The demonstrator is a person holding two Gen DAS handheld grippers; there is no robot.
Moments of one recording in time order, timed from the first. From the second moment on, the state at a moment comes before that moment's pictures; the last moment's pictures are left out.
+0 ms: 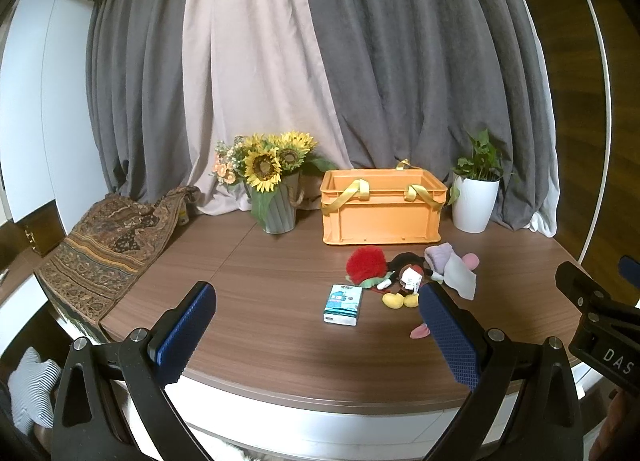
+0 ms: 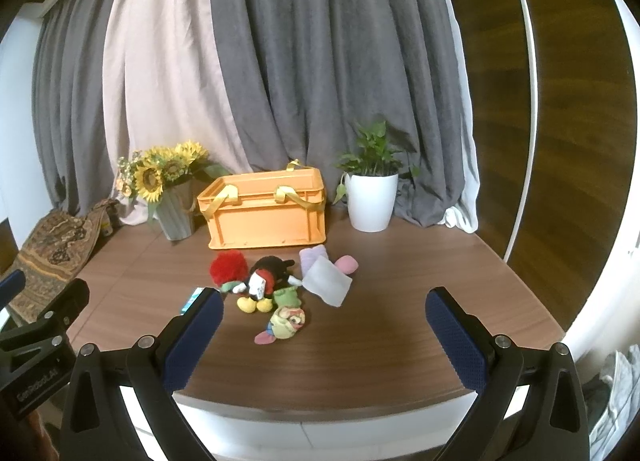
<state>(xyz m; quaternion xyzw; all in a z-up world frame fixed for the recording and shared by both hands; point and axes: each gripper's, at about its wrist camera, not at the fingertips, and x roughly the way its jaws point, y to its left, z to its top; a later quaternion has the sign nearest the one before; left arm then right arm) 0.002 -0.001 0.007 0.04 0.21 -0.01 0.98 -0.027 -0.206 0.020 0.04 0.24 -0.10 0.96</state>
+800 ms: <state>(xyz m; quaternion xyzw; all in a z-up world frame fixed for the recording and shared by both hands) 0.004 -0.004 0.004 0.03 0.21 -0.02 0.98 -0.026 -0.210 0.017 0.04 0.24 -0.11 0.96</state>
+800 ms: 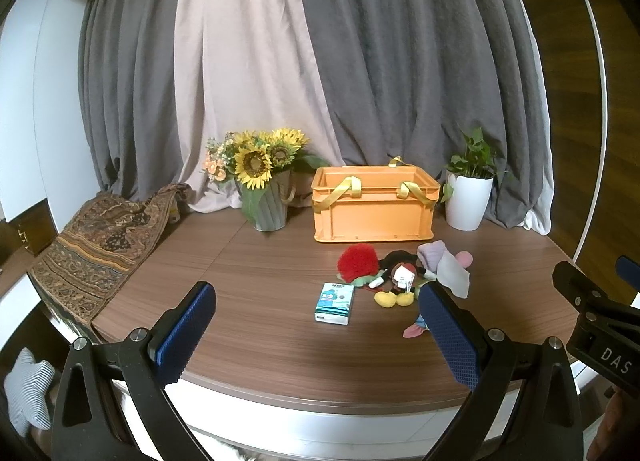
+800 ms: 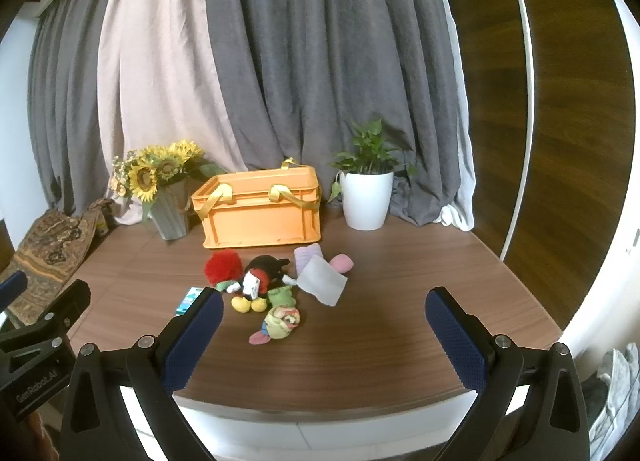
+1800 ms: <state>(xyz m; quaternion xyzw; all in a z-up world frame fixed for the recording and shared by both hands) 0.037 0.001 -0.001 0.05 0.22 -0.04 0.97 -0.008 -0.210 0.009 0.05 0.25 -0.10 0.96</state>
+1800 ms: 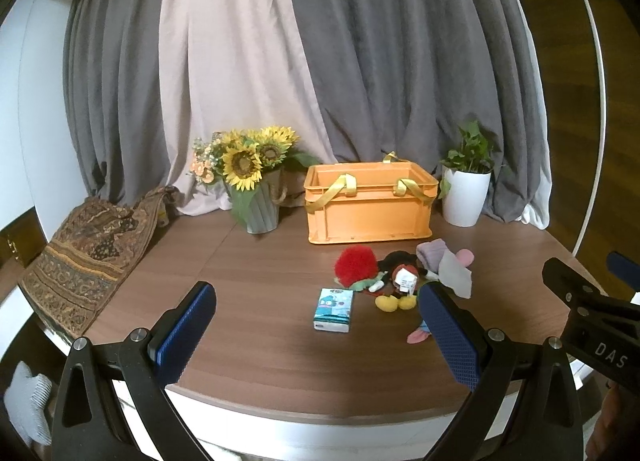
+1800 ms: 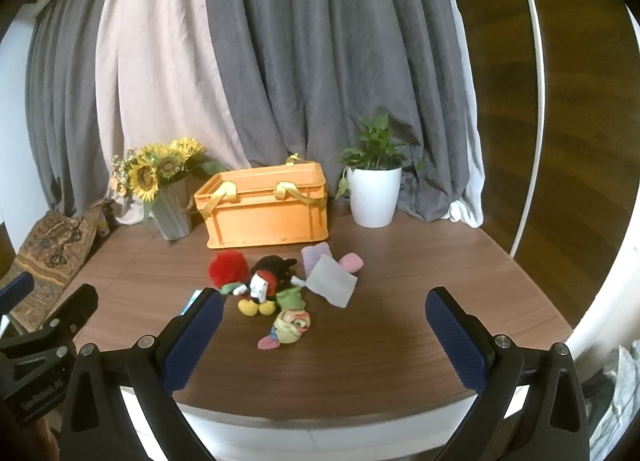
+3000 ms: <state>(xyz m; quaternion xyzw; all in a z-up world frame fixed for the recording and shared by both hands) 0.219 -0.009 -0.153 0.09 0.39 -0.11 0.91 0.142 -0.195 -0.137 0.15 0.42 -0.13 0.89</state>
